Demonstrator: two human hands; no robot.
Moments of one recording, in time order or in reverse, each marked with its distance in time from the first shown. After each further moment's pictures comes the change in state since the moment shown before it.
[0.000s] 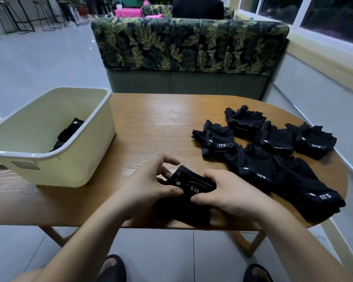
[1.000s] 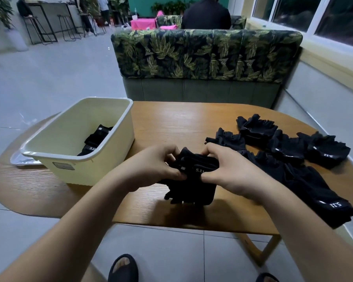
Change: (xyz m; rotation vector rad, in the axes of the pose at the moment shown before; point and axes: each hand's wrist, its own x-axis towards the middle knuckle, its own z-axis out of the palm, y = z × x) left_hand -0.004 0.055 -0.051 0.180 -0.050 -0.018; right_hand 0.003 -0.055 -0.029 0.052 0.097 -0.201
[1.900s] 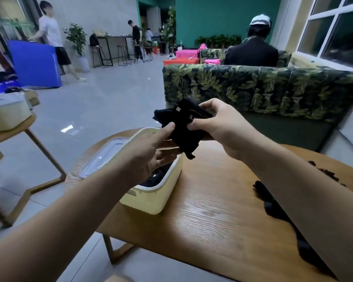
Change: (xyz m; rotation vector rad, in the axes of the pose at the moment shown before) left_hand -0.048 0.019 -0.143 -0.711 0.437 -0.029; right_hand 0.129 -0.193 -0.011 0.548 0.096 -0.176
